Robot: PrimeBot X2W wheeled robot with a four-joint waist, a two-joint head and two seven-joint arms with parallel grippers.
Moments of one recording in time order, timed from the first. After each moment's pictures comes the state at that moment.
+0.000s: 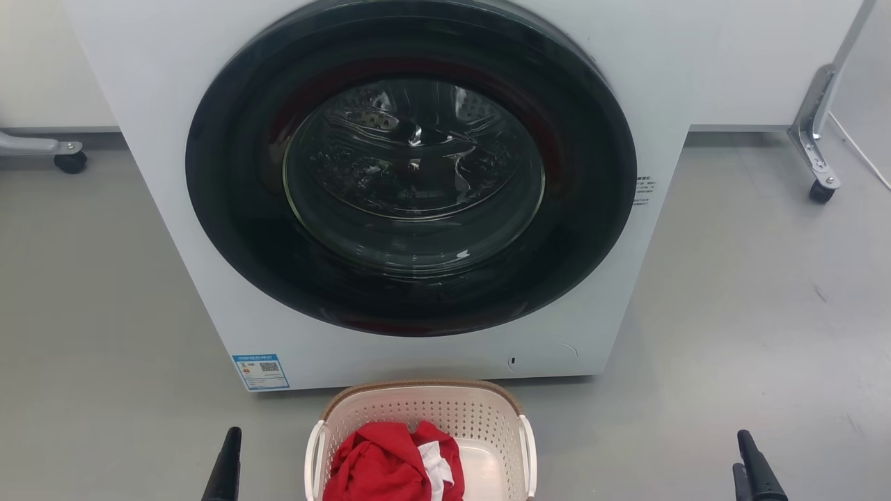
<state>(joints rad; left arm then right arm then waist) -0.02 0.03 0.01 0.29 -1.48 -0.09 0.03 -0.04 -0.03 -0.03 0.33 1.48 0.09 0.03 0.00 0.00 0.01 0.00</state>
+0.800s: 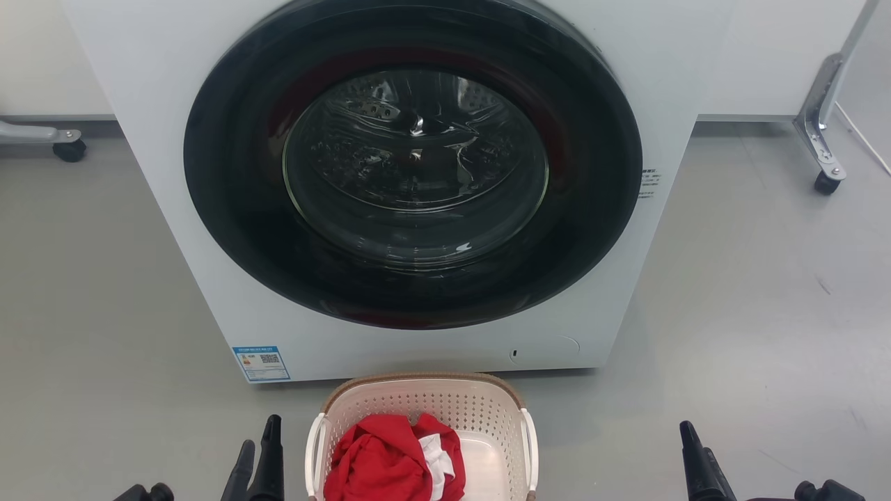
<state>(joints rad) -0.02 0.04 -0.09 0.22 -1.06 -0.02 -0.06 -0.05 -0.04 0.12 0.29 1.05 0.02 -0.06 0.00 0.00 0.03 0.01</state>
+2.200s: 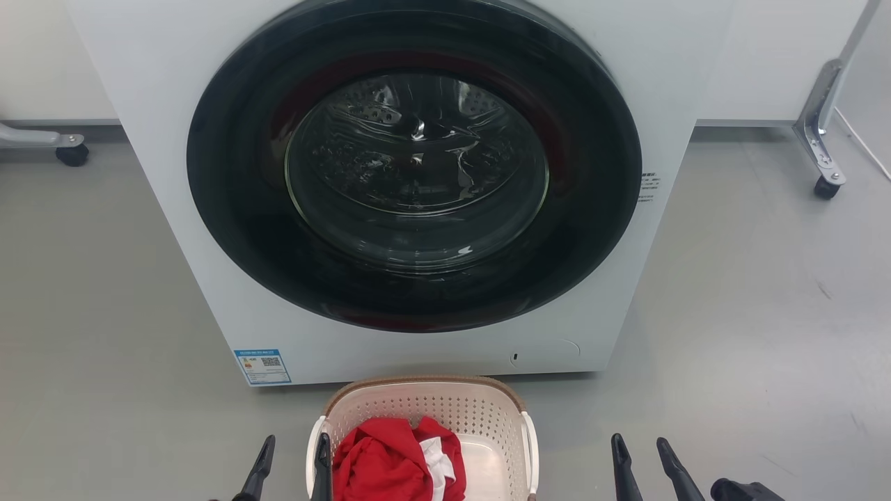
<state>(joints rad) 0.03 0.07 -0.24 0.18 -0.38 0.08 -0.21 -0.03 -0.04 0.31 0.26 0.48 -0.07 -0.21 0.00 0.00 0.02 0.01</state>
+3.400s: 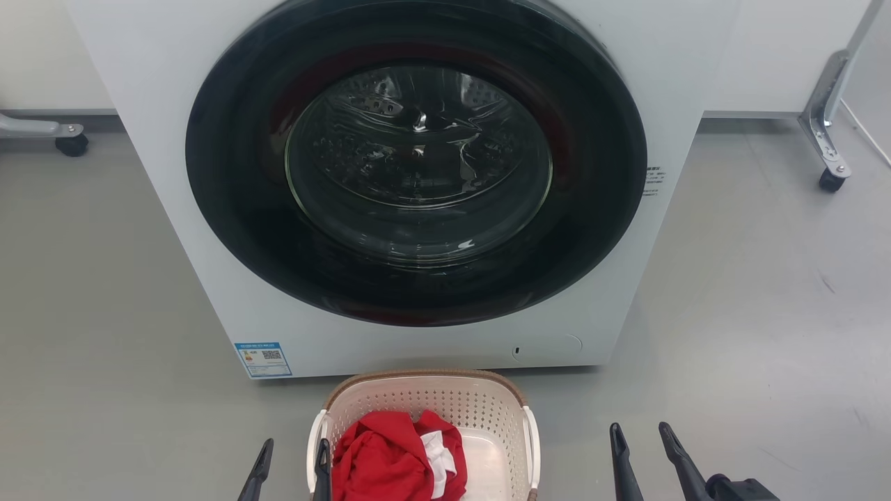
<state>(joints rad) 0.05 0.06 -0.23 0.19 -0.26 0.09 -0.25 -0.03 -0.05 0.32 0.23 0.32 -0.09 -0.25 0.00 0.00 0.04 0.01</state>
